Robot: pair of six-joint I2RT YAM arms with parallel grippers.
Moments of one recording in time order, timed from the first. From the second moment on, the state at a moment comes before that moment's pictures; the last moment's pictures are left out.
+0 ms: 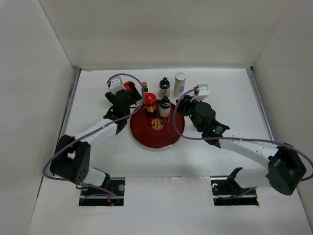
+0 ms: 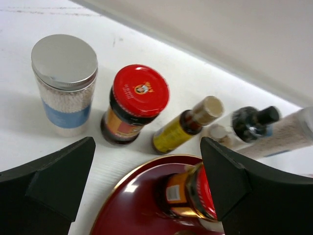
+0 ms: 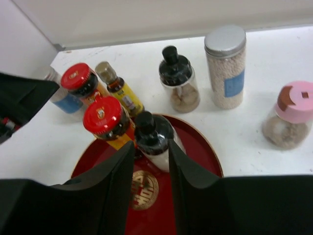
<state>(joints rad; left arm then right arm) -0.42 1.39 0.77 0.40 -0.51 -0.53 0.75 1.30 0.80 0.40 0.42 0.37</state>
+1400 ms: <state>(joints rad) -0.43 1.76 0.98 0.36 -0.59 -0.33 0.75 1.25 0.67 0.42 0.38 0.41</state>
